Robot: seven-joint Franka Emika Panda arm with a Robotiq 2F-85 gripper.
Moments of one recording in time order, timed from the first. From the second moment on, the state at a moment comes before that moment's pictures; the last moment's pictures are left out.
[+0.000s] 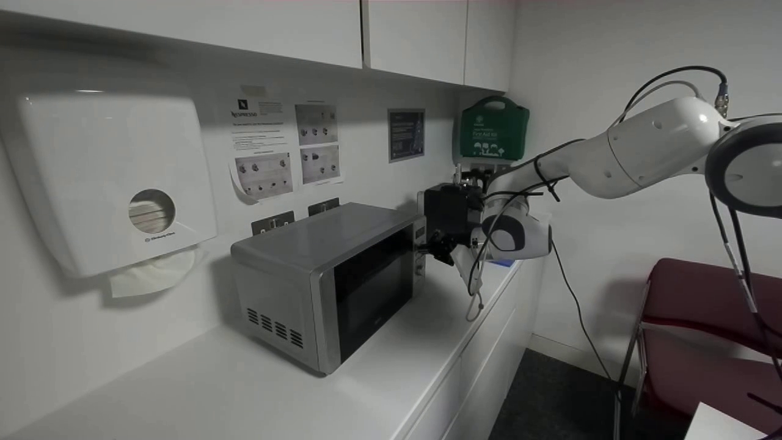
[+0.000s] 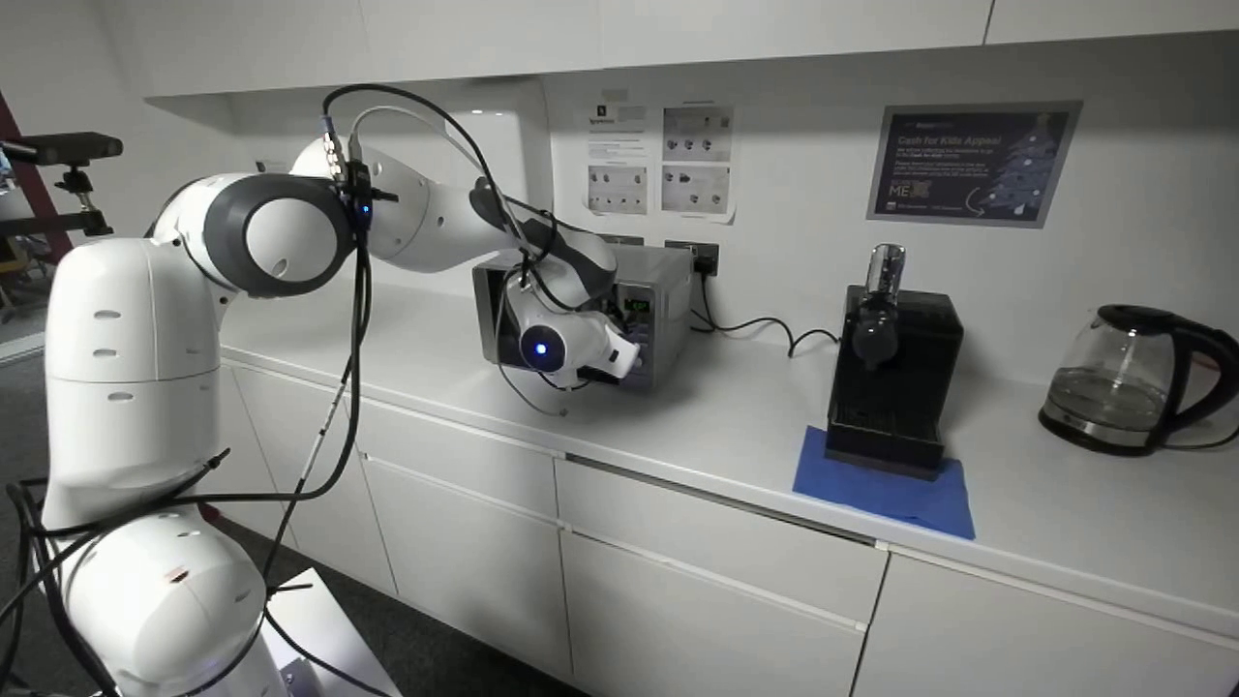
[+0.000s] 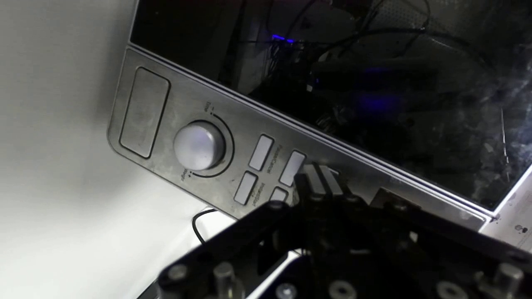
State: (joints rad) arm 0.24 0.30 -0.17 -1.91 2.45 2.71 -1.35
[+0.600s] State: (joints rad) arm 0.24 0.25 -0.15 -1.93 2.37 2.71 -1.33
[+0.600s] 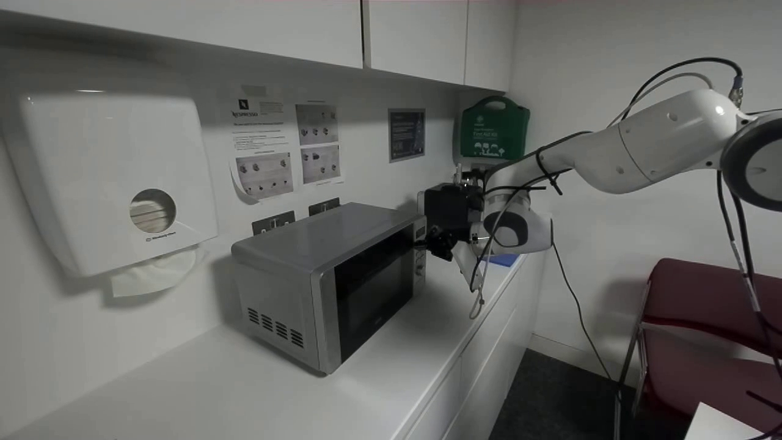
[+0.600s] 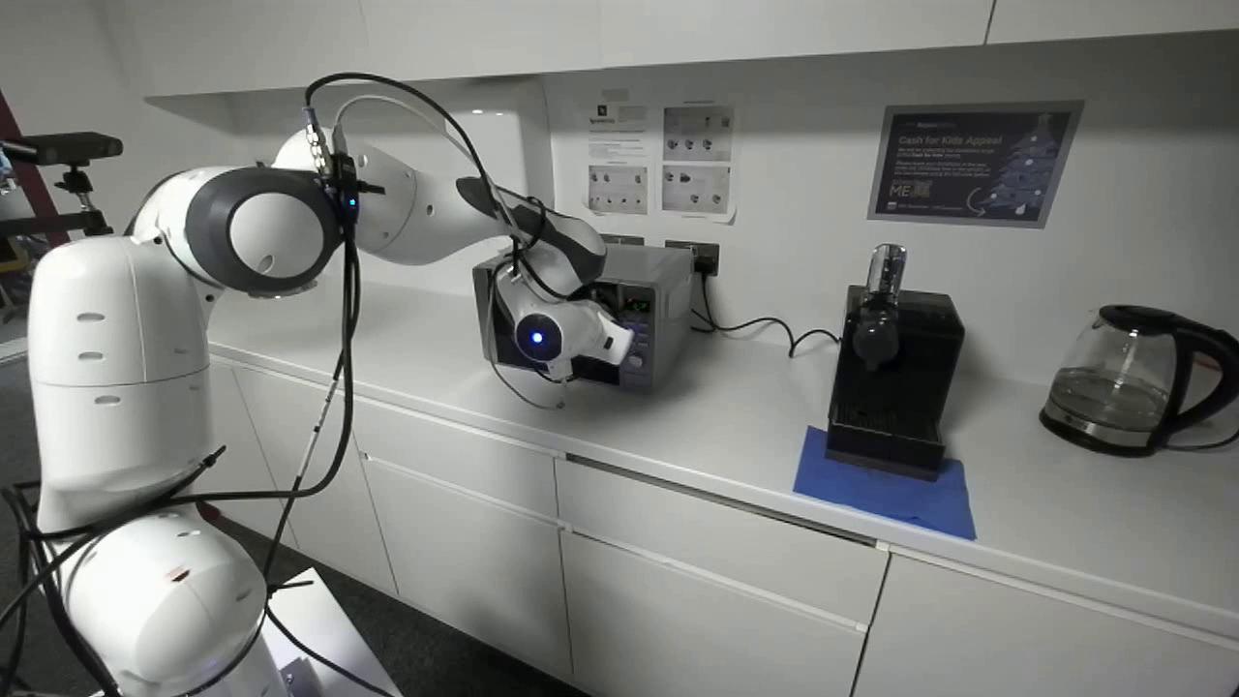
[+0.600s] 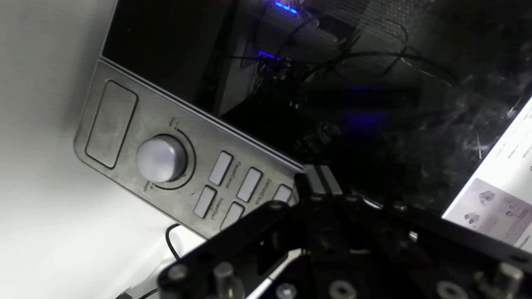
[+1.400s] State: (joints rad) arm 0.25 0.15 -0.15 -2.06 2.36 2.71 -1.36
